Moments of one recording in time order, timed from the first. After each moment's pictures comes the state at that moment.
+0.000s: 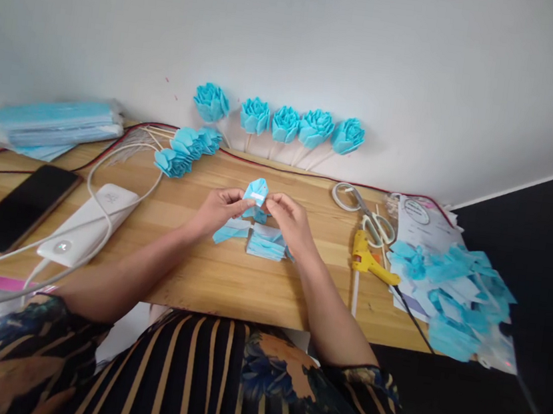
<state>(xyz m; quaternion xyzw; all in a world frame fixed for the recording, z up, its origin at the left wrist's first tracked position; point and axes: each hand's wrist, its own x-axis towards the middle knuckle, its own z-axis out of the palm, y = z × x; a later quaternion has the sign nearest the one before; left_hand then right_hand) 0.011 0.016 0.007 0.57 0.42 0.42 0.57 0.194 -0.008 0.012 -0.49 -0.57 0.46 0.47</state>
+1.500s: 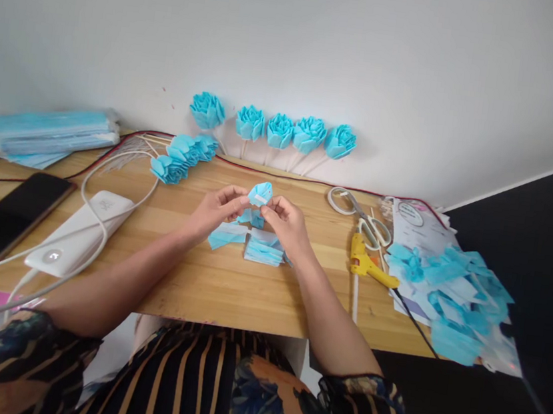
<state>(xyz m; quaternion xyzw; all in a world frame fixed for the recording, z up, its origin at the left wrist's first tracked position) 0.006 0.019 0.005 0.57 0.38 0.44 0.58 0.193 -0.005 0.006 -0.50 -0.58 0.44 0.47</state>
